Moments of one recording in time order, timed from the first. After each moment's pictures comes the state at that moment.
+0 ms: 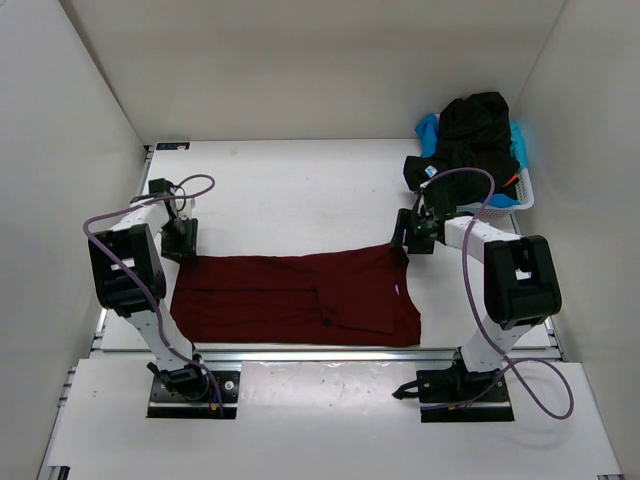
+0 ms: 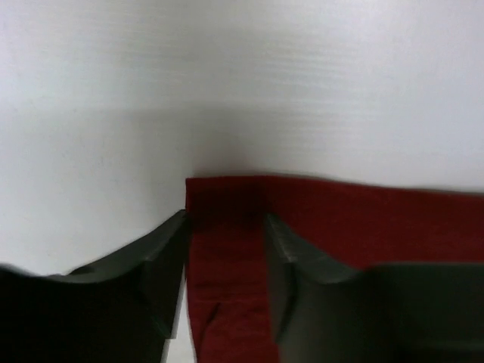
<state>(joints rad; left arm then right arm) 0.20 1.83 1.22 -0.73 0.01 0.16 0.15 1.69 0.97 -0.28 -0.22 0.30</state>
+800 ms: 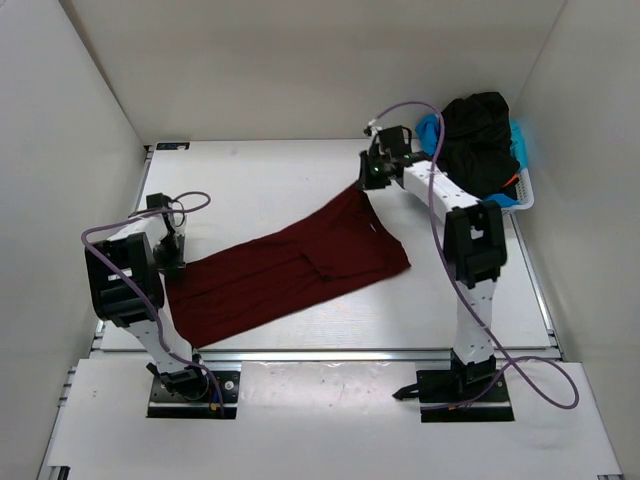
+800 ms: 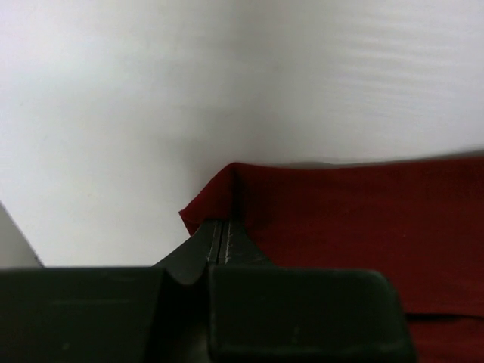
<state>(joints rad) 0.23 1.75 1.06 -0.68 -0.17 0.19 0.30 2.08 1.71 -0.43 -0.24 0.17</state>
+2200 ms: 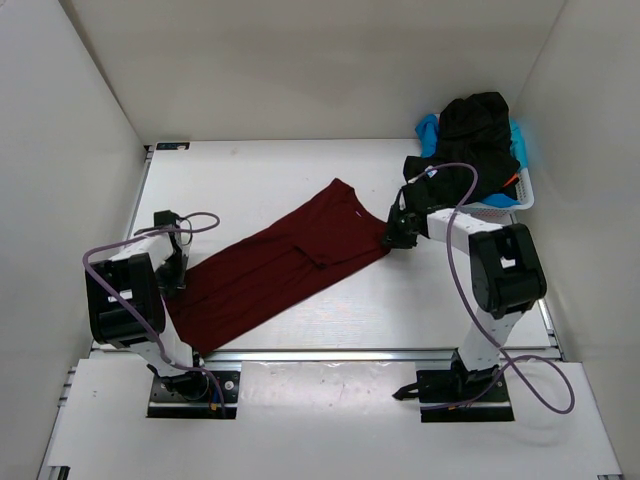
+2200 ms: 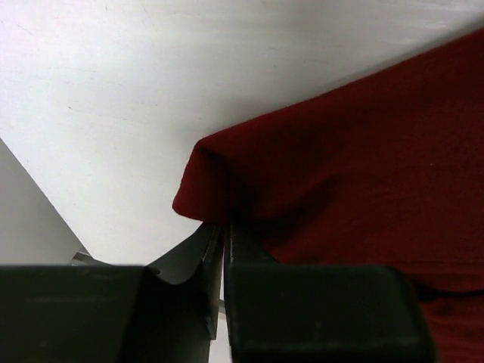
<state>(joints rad) 0.19 1.59 0.86 -0.68 -0.30 0.27 0.26 1.78 1.06 -0.29 -0.13 0.48</state>
